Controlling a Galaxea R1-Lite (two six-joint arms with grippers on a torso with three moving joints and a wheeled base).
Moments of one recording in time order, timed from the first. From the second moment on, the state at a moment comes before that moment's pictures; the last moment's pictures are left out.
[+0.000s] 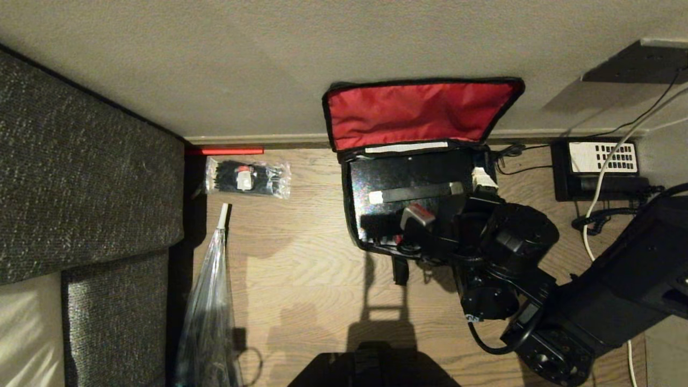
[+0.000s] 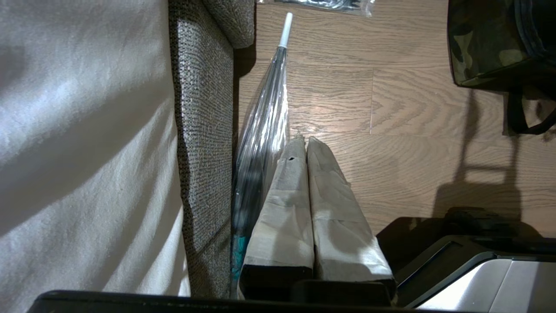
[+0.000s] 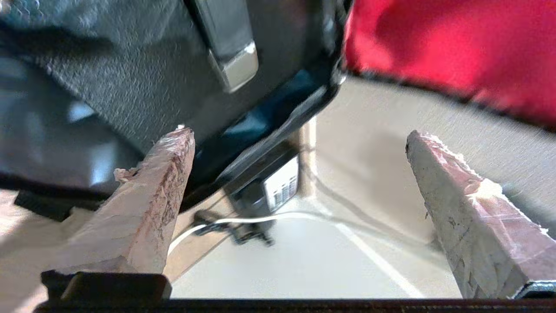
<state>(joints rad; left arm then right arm) 0.01 0.00 0.00 0.00 0.00 0.00 0.71 2.04 -0.68 -1.52 -0.96 -1.60</state>
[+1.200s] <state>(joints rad) 0.00 0.00 0.00 0.00 0.00 0.00 0.71 2.01 -0.68 -1.52 -1.01 -1.59</state>
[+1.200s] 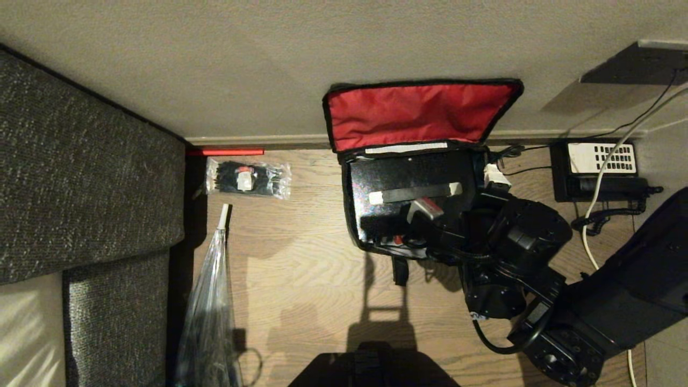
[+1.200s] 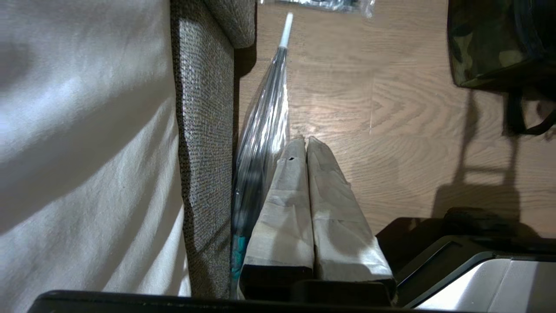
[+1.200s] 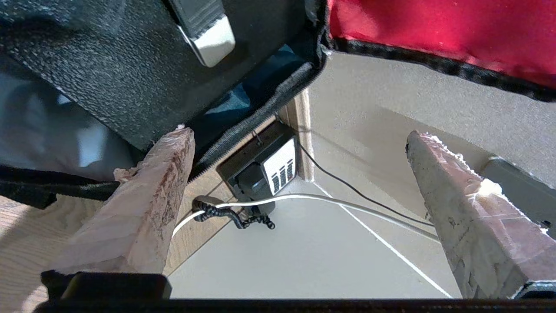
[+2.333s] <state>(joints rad) 0.00 0.00 0.00 0.00 0.00 -0.01 0.73 2.06 -0.68 -1.52 -1.01 -1.56</state>
